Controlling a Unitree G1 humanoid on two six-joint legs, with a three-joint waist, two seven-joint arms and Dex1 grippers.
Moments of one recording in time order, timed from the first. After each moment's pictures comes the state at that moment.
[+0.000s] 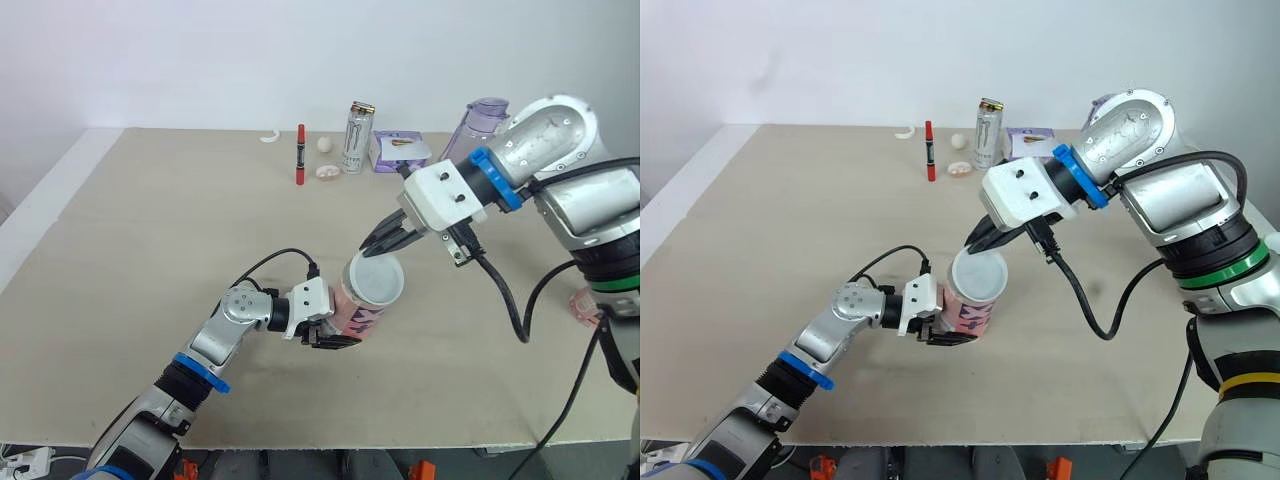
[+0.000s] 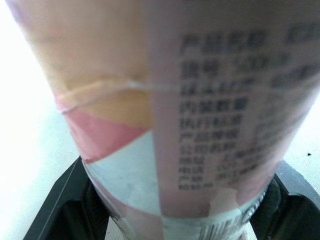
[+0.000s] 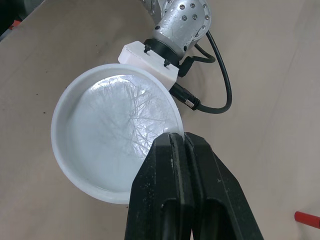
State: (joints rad) left arm -0.51 0.30 -0.43 0.22 -0.13 0.03 -1.05; right arm -1.18 -0.92 0.52 0.04 0.34 0.07 1.58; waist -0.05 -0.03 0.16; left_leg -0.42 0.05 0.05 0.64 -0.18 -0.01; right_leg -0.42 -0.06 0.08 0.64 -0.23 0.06
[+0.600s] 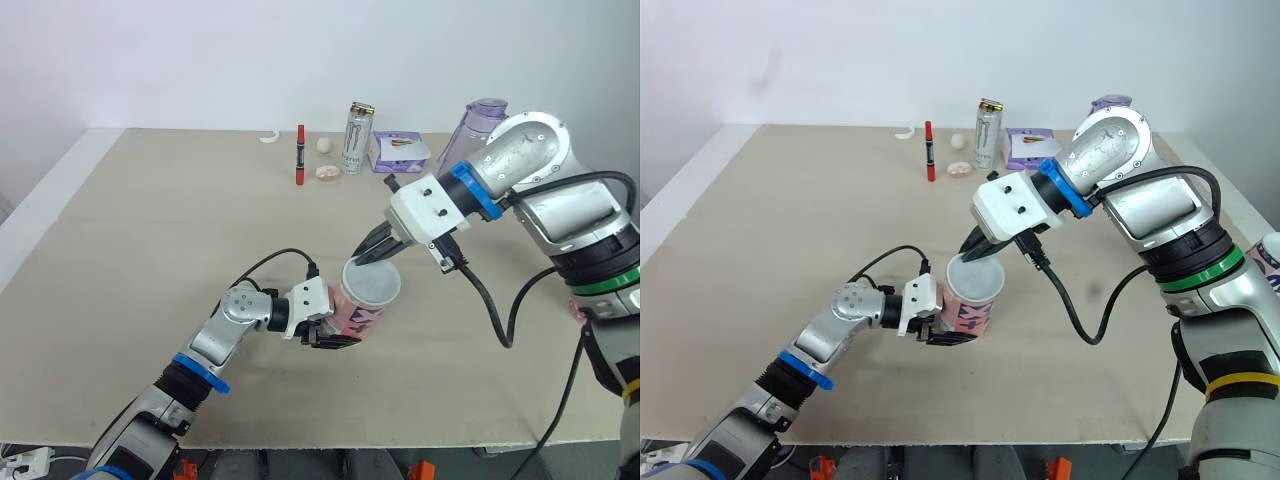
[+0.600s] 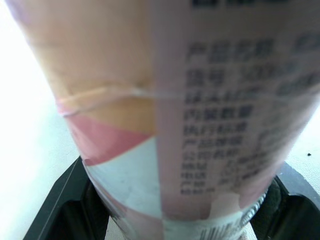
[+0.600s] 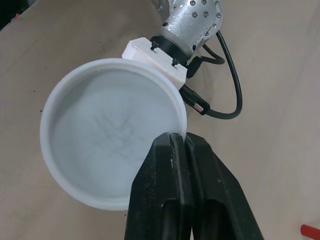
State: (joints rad) left arm -0.51 0.30 -0.43 0.22 -0.13 0.04 -1.05; right arm -1.16 -0.88 0.53 0.06 0.31 0.02 1.58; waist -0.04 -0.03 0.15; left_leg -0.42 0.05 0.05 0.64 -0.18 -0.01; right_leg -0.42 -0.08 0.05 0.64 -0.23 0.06
